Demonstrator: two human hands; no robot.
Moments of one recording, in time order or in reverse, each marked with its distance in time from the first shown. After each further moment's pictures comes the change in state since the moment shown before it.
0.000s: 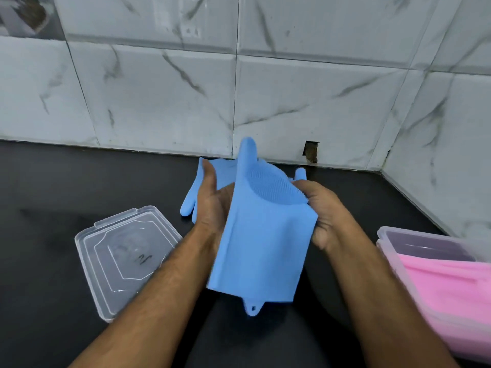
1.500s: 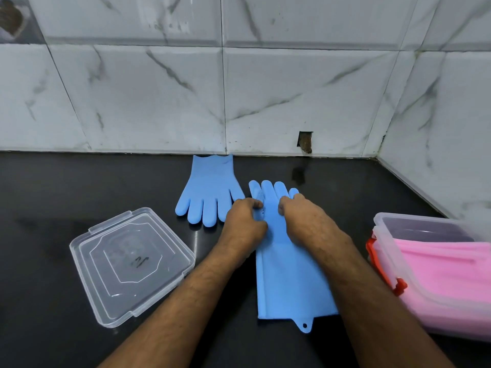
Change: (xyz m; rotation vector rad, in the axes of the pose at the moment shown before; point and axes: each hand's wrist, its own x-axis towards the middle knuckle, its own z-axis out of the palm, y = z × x) left_hand 0.018 -0.048 -0.013 1.489 0.486 0.123; right_hand 0.001 0.023 -0.004 -1.876 0.118 -0.049
